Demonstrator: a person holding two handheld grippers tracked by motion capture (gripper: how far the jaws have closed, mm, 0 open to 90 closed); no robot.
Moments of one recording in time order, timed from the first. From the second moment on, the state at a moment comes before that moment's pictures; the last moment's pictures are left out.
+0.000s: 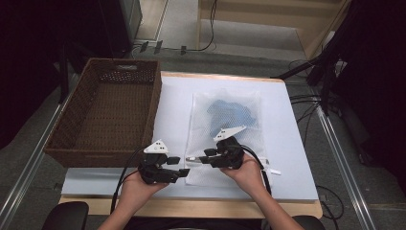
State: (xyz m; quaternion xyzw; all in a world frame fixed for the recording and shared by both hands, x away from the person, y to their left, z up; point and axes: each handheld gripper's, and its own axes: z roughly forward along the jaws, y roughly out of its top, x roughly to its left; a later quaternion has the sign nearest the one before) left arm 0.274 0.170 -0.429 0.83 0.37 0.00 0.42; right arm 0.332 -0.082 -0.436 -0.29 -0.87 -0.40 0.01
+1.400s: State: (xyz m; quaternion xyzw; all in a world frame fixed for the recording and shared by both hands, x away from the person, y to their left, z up) left arm 0.274 0.175 -0.434 0.82 0.39 0.00 0.42; right arm 0.343 -0.048 -0.463 -0.28 -0.89 -0.36 0.07
